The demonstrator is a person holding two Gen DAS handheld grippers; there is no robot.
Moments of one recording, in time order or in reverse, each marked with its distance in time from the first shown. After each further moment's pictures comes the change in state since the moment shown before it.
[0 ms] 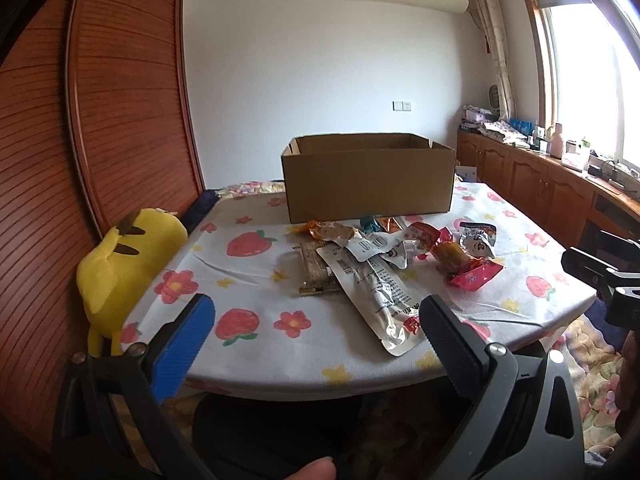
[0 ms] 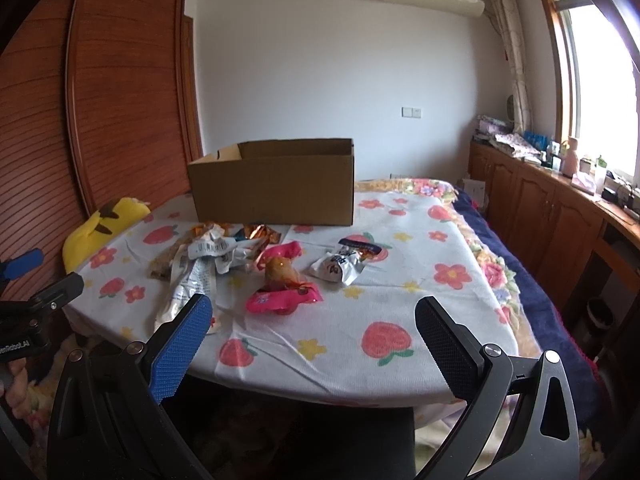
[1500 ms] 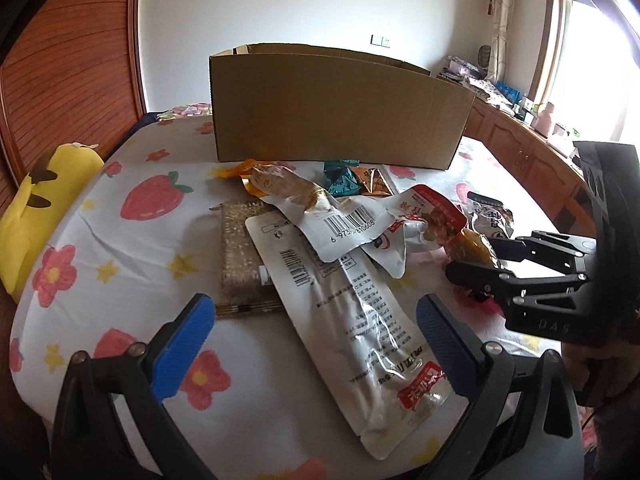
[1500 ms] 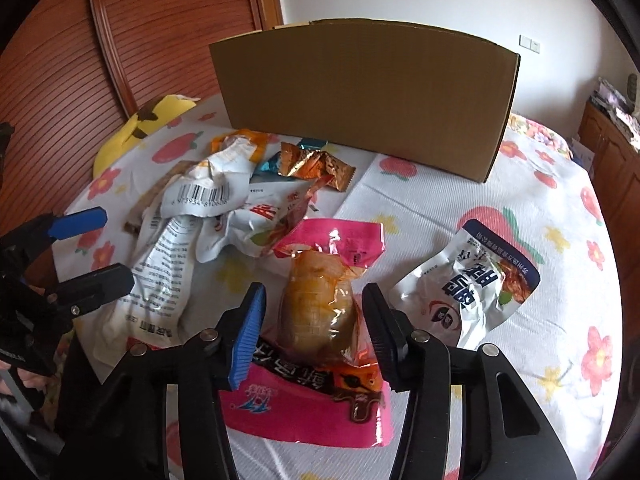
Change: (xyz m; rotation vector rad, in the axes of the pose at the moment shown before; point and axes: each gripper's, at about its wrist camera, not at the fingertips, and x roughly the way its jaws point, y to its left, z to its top) left arm 0.143 -0.011 0.019 -0.078 0.286 -0.194; right arm 0.198 0.014 0.022 -0.182 0.400 0.341
